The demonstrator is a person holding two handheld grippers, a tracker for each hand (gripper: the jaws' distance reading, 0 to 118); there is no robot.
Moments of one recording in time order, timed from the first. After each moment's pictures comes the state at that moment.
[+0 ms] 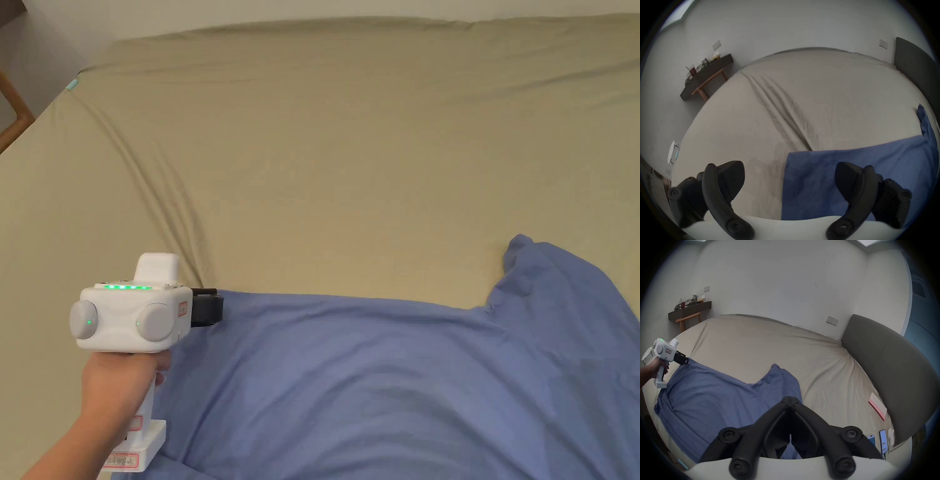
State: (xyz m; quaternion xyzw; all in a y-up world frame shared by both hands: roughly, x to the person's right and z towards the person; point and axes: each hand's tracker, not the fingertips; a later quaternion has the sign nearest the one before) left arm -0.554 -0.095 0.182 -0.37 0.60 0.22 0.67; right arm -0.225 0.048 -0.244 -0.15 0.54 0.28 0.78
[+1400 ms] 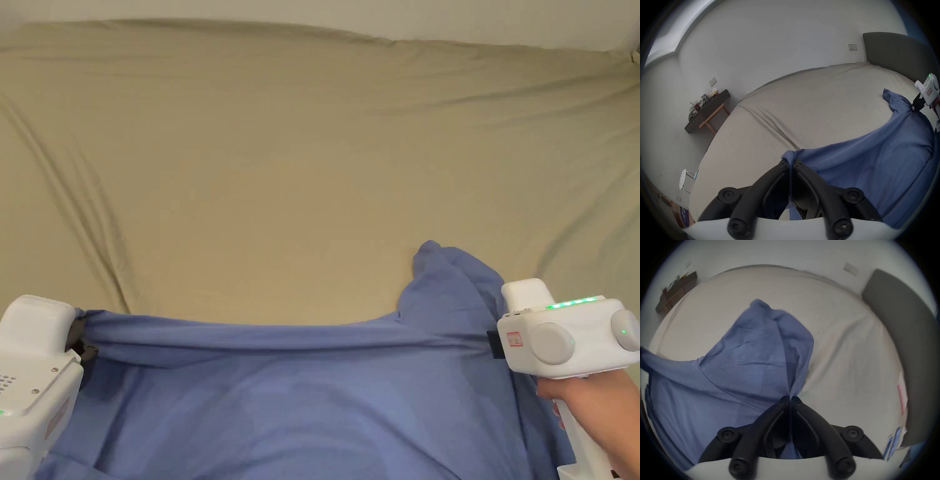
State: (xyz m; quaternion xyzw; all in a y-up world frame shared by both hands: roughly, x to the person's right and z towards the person) left arm -0.400 -0.016 0.175 -0.34 0.58 0.06 0.74; right arm -0.345 -0.069 -0.328 -0.31 0.51 0.41 0.69
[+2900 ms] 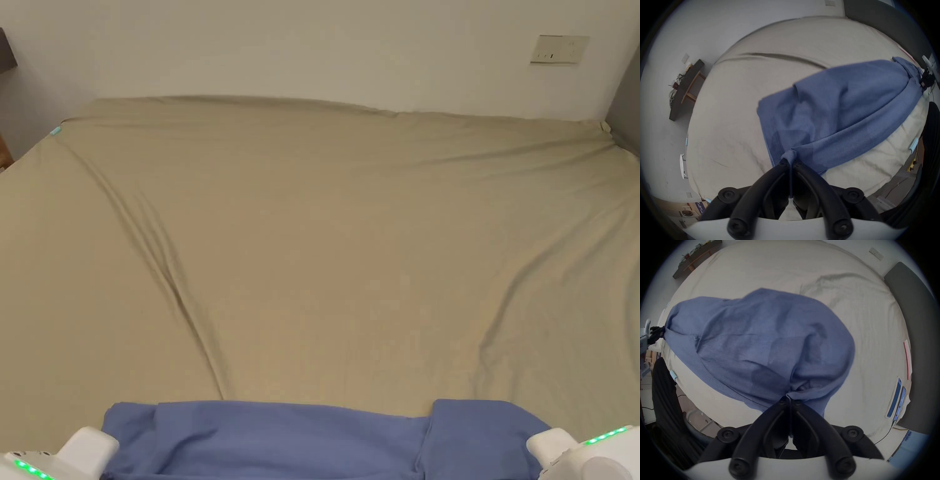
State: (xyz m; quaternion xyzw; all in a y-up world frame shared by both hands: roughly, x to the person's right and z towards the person) left arm -0.261 -0.070 0.251 -0.55 0.44 0.18 0.69; right arm -0.127 -0.062 -0.290 -0.45 0.51 0.49 0.55
